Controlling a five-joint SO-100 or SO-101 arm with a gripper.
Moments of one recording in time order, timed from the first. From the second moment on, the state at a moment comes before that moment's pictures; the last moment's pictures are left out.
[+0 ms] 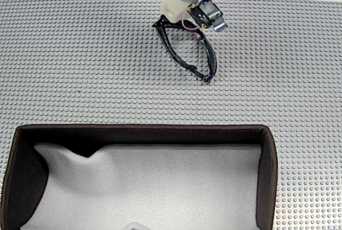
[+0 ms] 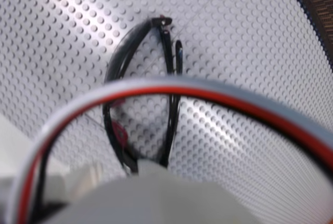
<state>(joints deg) -33.0 81.1 94.9 93.7 -87.5</state>
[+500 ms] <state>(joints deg) -33.6 75.6 88.9 91.1 -86.1</state>
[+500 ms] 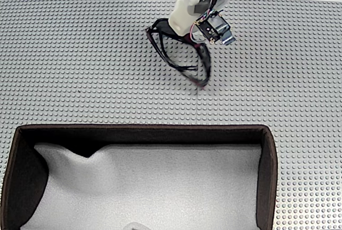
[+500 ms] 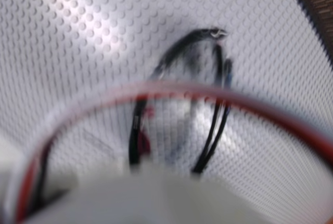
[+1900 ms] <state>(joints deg) -23.6 100.1 68.4 44.0 -39.9</state>
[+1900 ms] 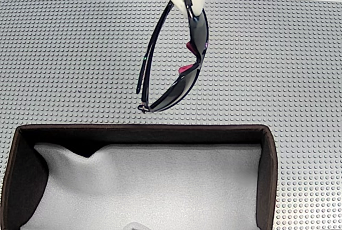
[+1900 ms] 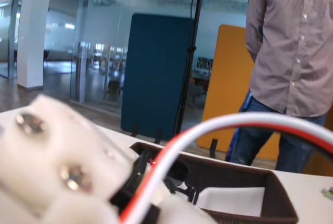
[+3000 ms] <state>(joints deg) -18.3 88.1 61.7 37.0 -39.5</state>
